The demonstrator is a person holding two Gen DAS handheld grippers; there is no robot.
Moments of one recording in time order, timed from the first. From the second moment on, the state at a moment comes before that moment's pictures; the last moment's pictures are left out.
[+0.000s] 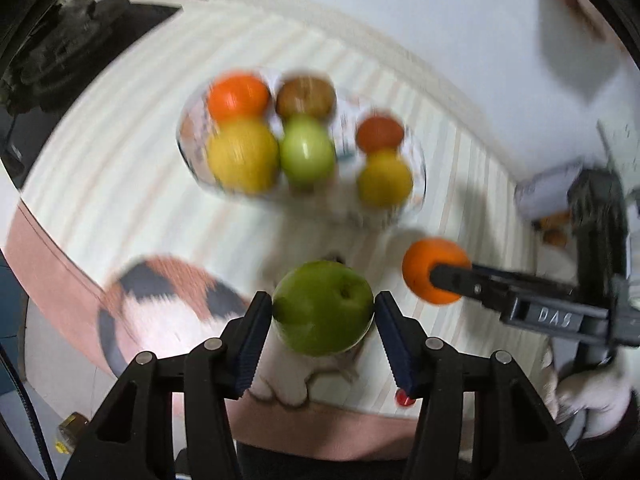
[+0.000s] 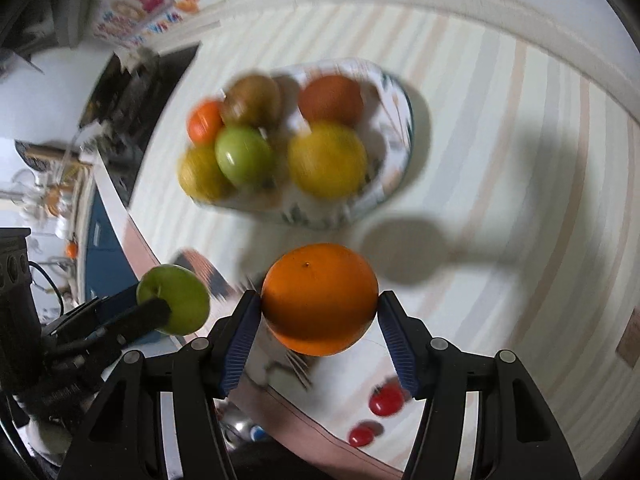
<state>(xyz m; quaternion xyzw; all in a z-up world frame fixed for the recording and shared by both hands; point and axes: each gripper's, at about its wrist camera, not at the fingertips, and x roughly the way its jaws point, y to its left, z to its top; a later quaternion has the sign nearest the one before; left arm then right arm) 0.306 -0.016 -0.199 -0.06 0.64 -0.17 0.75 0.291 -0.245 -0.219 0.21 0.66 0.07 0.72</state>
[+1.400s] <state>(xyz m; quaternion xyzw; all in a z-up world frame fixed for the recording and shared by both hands) 0.254 -0.042 -0.269 -0.02 0.73 -0.26 0.63 0.345 -0.259 -0.192 0.18 0.65 0.05 0.73</state>
